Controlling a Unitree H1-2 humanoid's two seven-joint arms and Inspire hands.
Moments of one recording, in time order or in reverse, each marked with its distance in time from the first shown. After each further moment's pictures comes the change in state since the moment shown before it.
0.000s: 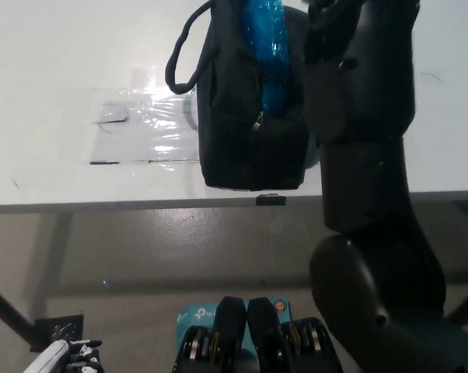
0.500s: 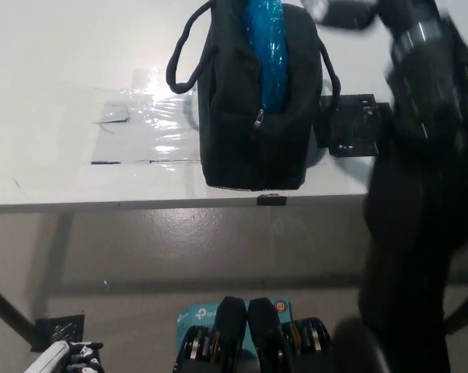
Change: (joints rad) left_arm -0.001 0.000 -0.003 0.003 -0.001 -0.001 0.000; right_arm 0.462 -0.003 0.109 -0.619 0.171 -0.010 -0.002
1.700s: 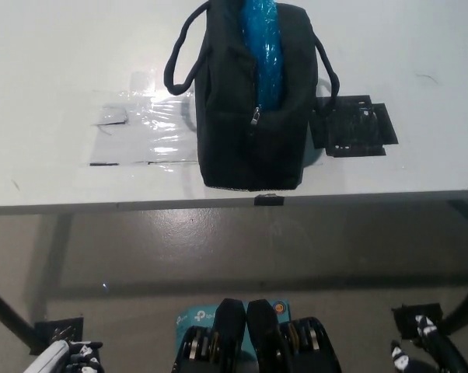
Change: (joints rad) left_arm -0.001 -0.001 0.002 0.004 -0.002 0.000 0.000; right_arm 0.903 -0.089 -0.231 0.307 0.616 -0.379 -0.174
